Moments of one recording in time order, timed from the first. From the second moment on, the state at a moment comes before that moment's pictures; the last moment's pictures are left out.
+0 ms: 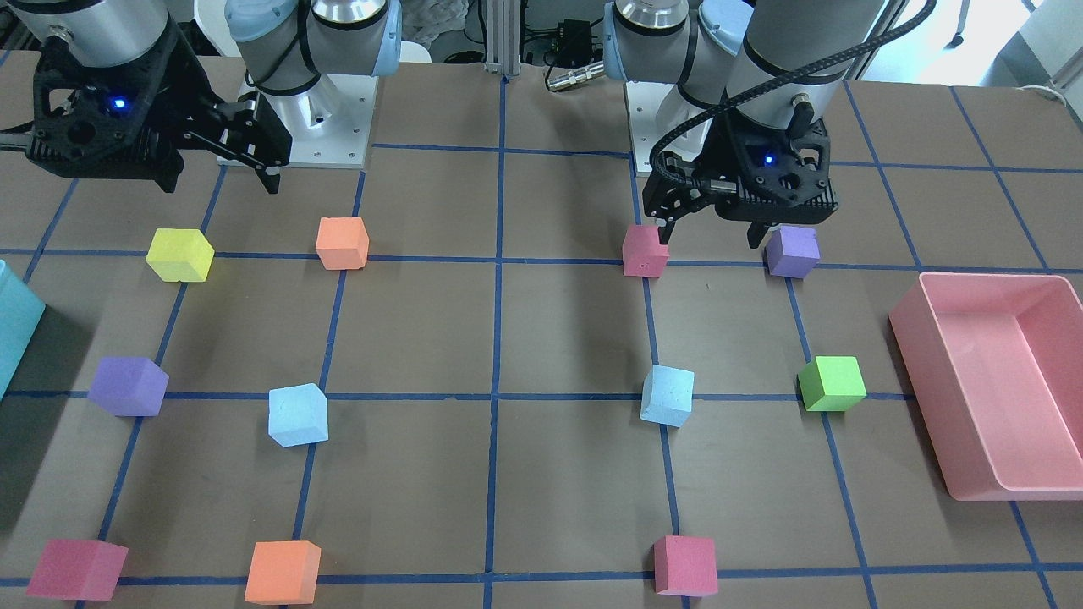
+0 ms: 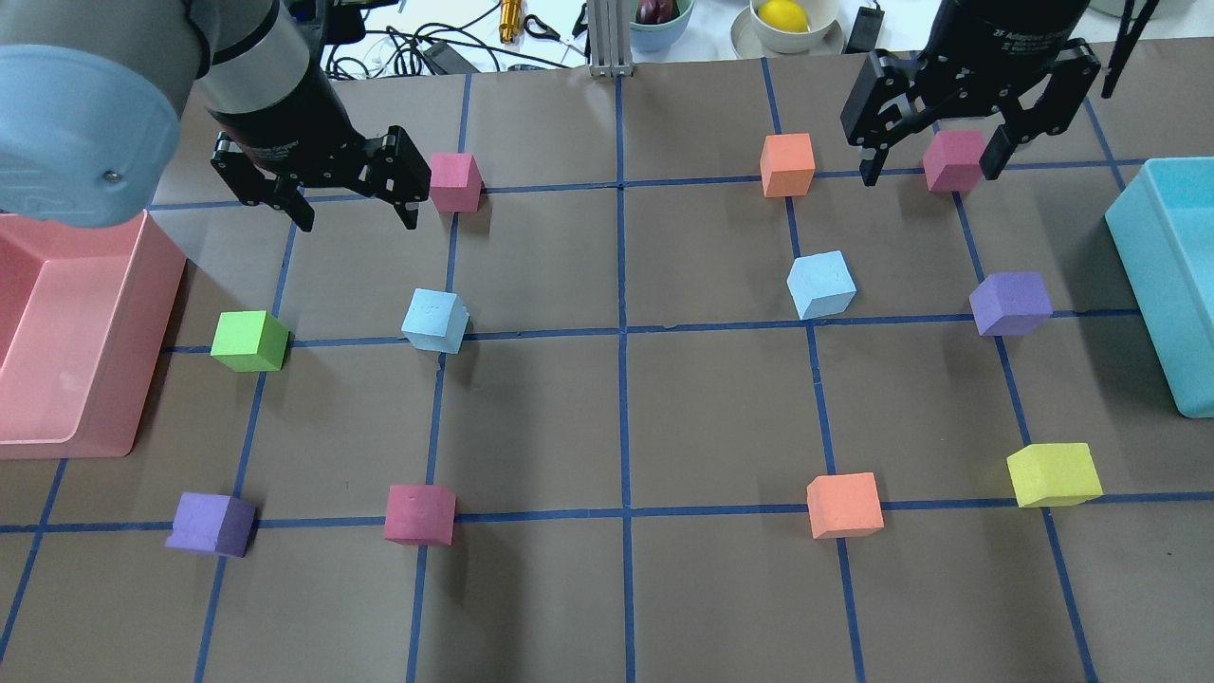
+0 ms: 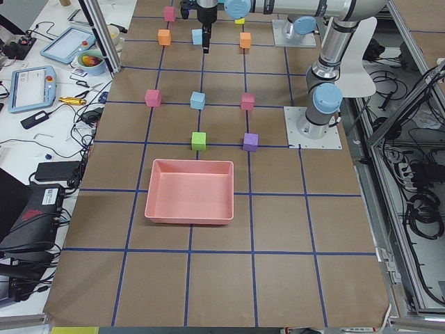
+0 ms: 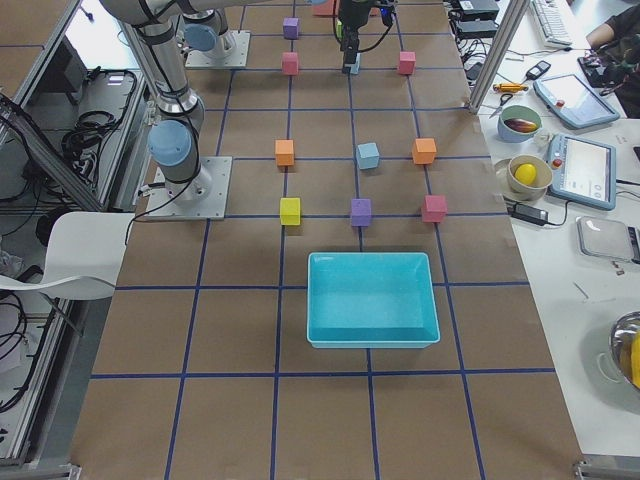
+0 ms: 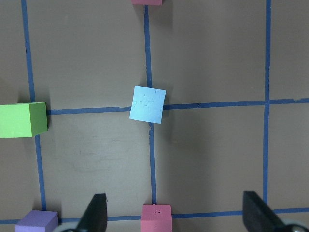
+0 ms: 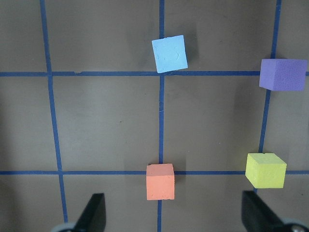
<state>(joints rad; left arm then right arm) -1.63 -1.61 -1.55 -1.51 1.57 -0.02 1.56 -1.50 1.35 -1.33 -1.57 -0.02</state>
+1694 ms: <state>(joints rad) -1.62 -1.61 -1.55 -1.51 1.57 -0.02 1.55 -1.30 1.44 -1.59 -1.58 -0.20</state>
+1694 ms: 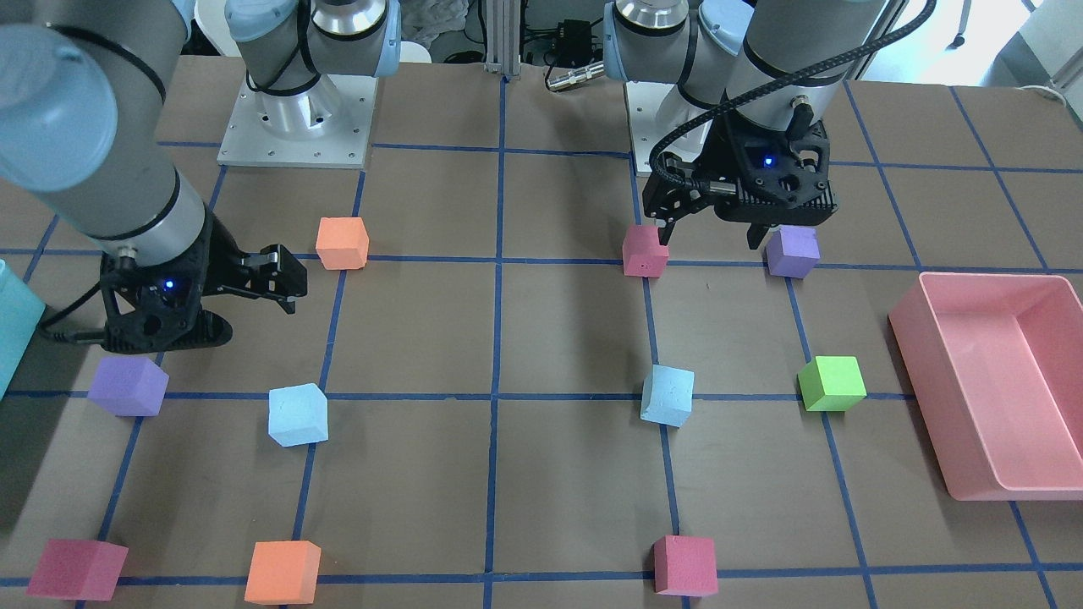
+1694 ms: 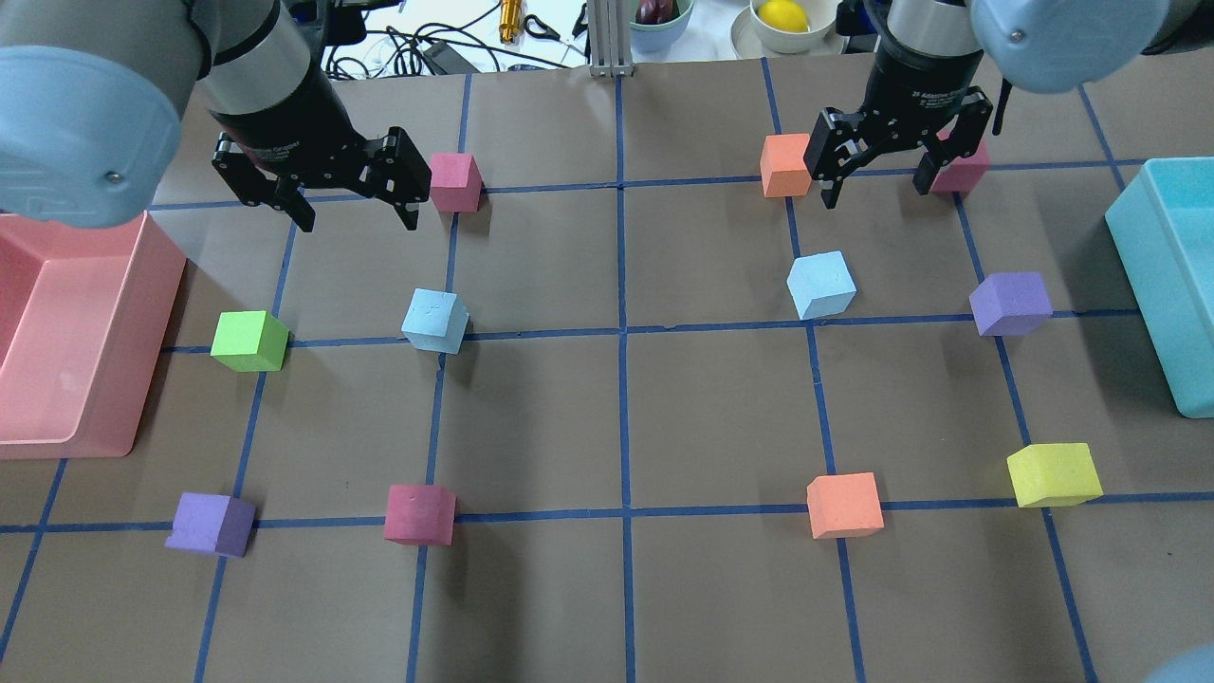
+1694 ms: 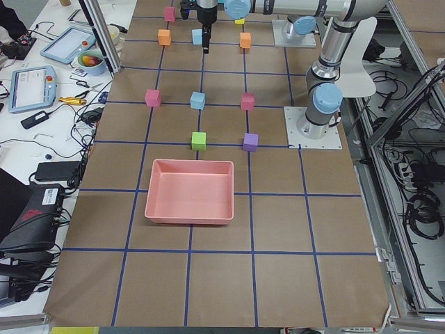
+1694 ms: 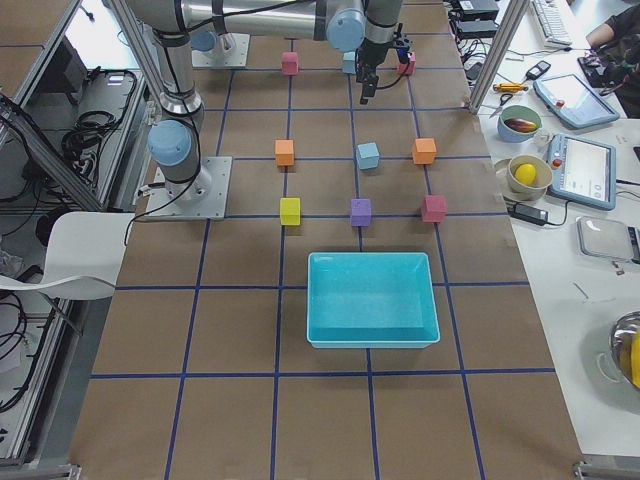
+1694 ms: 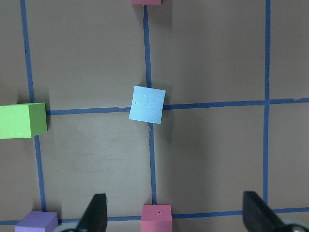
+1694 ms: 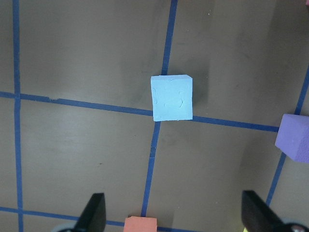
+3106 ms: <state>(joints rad) -1.62 -1.61 -1.55 -1.51 1.57 -0.02 1.51 -1.12 1.70 -2.05 -1.56 -0.26</state>
